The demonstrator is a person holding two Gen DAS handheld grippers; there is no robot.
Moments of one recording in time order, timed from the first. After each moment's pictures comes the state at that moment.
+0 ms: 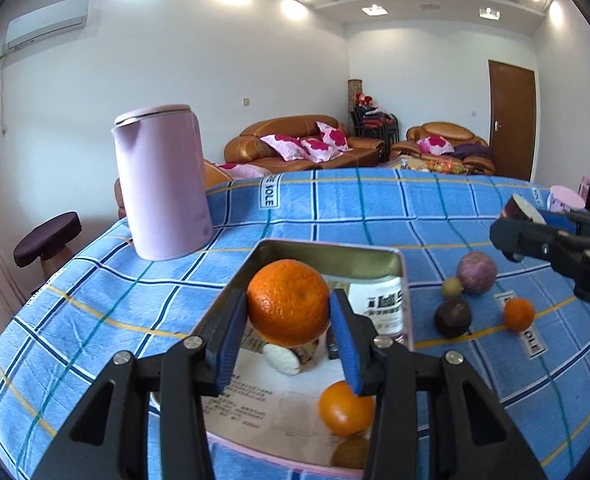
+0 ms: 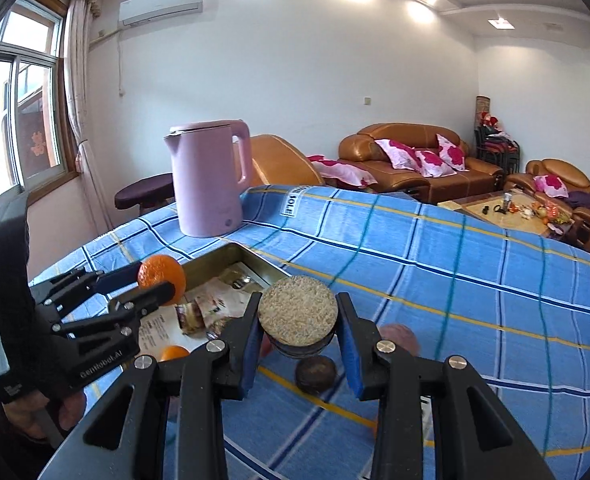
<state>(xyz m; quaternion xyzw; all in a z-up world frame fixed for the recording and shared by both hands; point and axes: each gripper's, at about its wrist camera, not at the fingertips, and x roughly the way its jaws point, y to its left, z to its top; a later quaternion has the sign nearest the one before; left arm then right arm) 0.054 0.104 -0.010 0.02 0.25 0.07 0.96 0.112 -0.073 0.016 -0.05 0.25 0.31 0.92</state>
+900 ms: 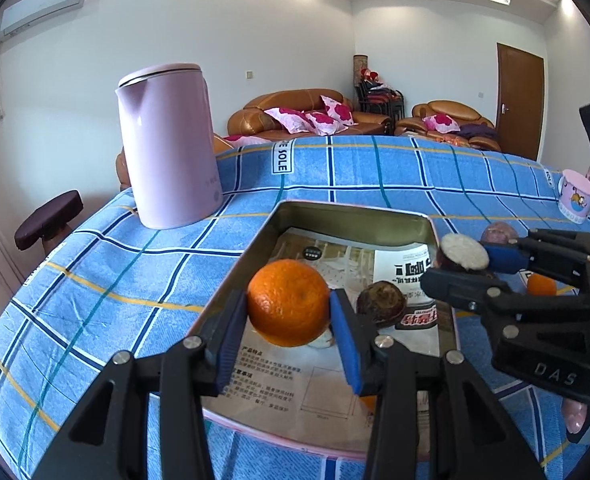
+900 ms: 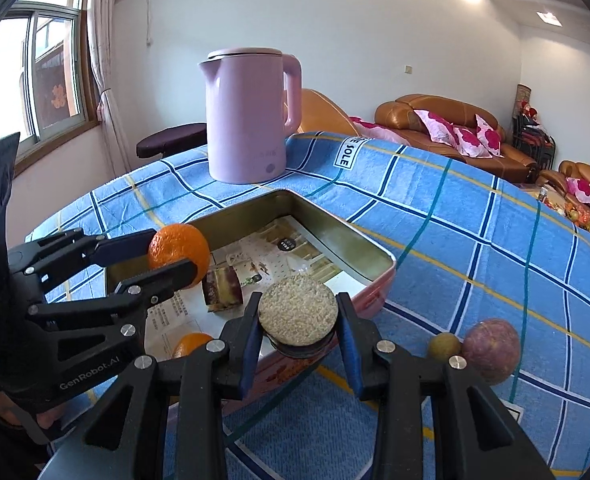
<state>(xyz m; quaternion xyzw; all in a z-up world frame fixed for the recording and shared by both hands) 0.063 0.124 -0.029 0.02 0.30 0.08 0.95 0.126 -0.004 -0.030 -0.11 0.31 0.34 0.88</state>
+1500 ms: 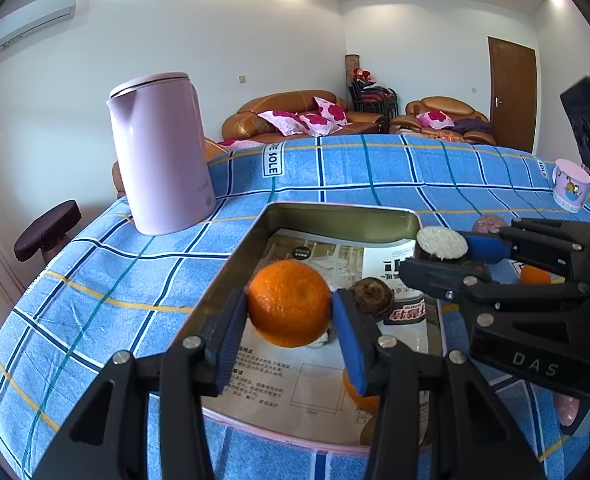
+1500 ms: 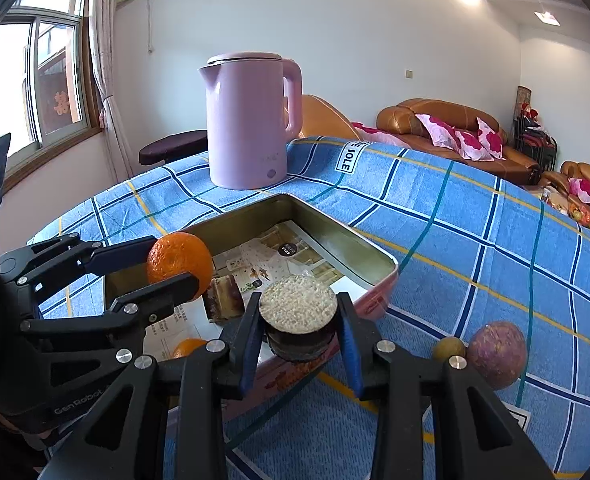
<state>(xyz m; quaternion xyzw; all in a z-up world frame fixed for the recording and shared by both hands) 0.058 0.115 -0.027 0.03 0.30 0.07 0.95 0.127 -0.003 -0.032 -0.10 0.30 0.35 0.88</state>
